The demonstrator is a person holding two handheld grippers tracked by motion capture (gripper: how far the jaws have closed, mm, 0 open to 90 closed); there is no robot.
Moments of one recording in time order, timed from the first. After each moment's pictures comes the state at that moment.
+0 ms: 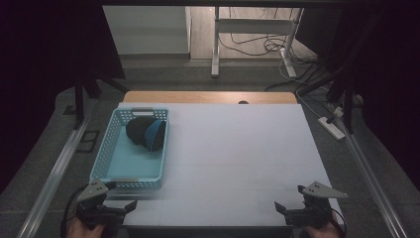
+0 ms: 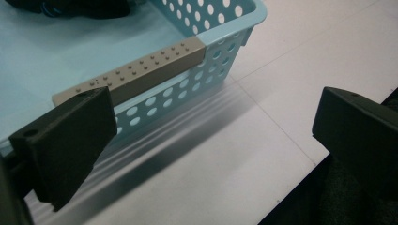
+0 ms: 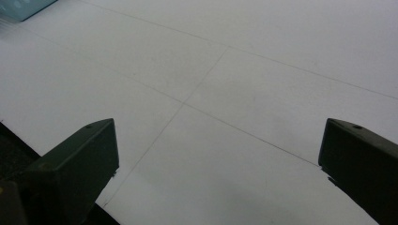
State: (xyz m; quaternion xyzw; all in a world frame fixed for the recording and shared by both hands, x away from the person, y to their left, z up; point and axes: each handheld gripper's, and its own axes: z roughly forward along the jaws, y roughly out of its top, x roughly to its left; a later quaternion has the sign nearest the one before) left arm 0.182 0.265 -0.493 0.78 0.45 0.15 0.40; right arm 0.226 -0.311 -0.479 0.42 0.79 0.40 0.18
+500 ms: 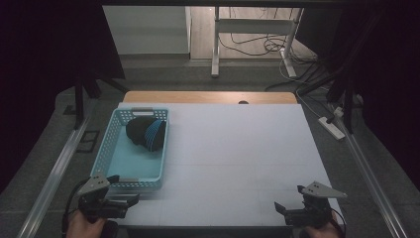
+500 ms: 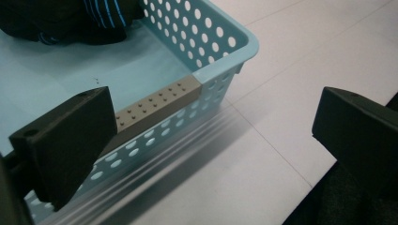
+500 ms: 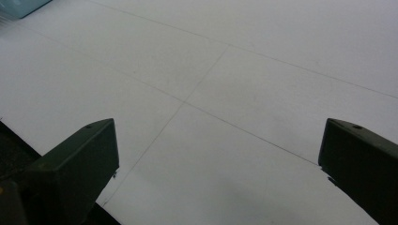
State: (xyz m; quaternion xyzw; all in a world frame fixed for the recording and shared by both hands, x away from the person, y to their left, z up) left arm 0.195 0.262 -0.483 0.78 0.44 0.15 0.42; right arm 0.226 -0.310 -0.479 0.42 0.80 0.39 0.18
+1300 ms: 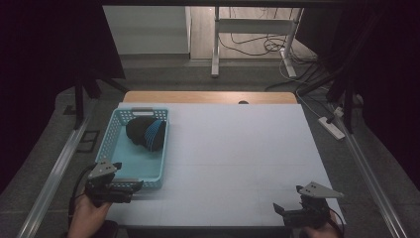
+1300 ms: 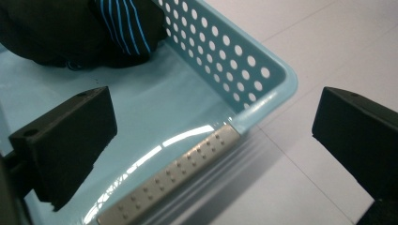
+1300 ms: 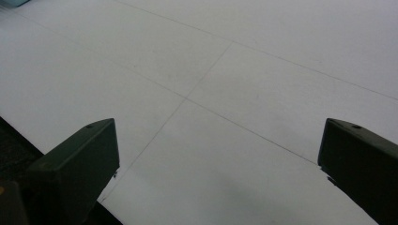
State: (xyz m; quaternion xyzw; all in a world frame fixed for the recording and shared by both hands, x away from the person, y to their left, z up) left arm 0.228 0.256 -0.471 0.79 0.44 0.18 0.39; right arm 0.226 -0.306 -0.480 0.41 0.81 0.38 0.18
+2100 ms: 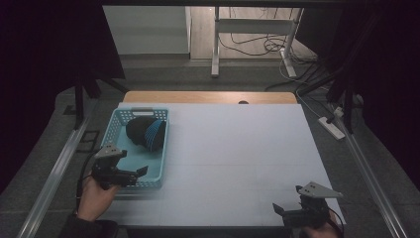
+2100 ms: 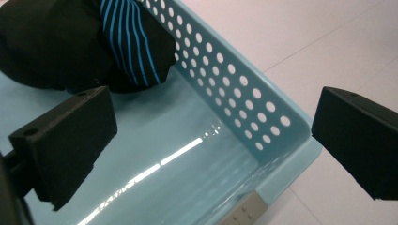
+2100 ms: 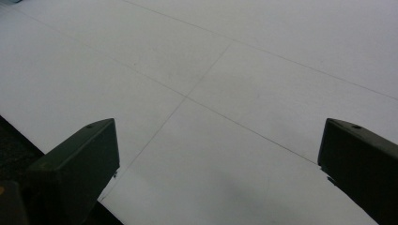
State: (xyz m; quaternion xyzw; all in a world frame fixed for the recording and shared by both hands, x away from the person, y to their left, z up) left arm 0.268 0.254 -0.460 0.78 0.45 0.15 0.40; right arm 0.226 -0.305 -0.480 0.41 0.81 0.38 0.18
